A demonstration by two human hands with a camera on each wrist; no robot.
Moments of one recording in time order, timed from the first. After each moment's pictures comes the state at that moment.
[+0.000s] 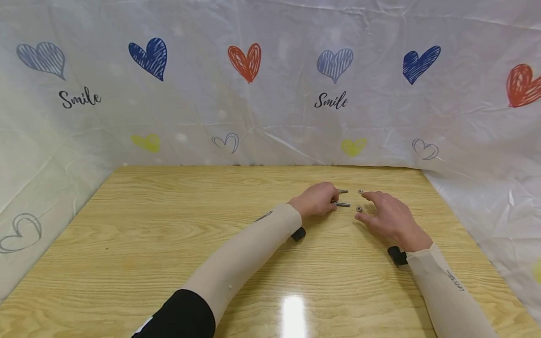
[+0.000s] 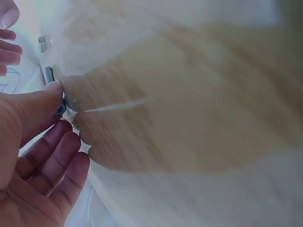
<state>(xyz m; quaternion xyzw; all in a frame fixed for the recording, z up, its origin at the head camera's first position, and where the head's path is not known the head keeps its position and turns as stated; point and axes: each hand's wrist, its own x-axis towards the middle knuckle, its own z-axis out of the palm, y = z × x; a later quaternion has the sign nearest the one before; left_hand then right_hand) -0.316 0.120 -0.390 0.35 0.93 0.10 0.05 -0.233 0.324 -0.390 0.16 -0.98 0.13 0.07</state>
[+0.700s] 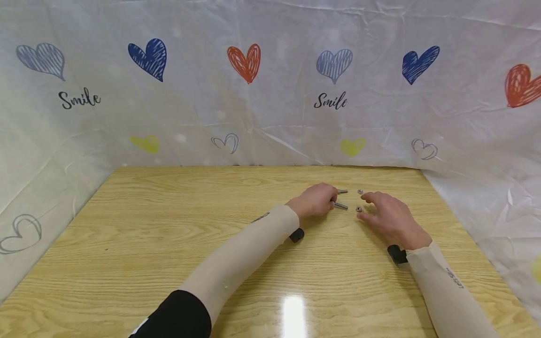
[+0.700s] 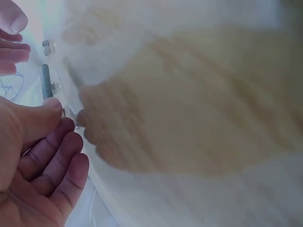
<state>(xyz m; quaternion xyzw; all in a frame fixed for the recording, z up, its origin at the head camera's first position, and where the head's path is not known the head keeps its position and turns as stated) -0.312 0.117 -0.387 0.34 0.93 0.10 0.06 -0.237 0.325 -0.387 0.16 -0.97 0.14 0.06</state>
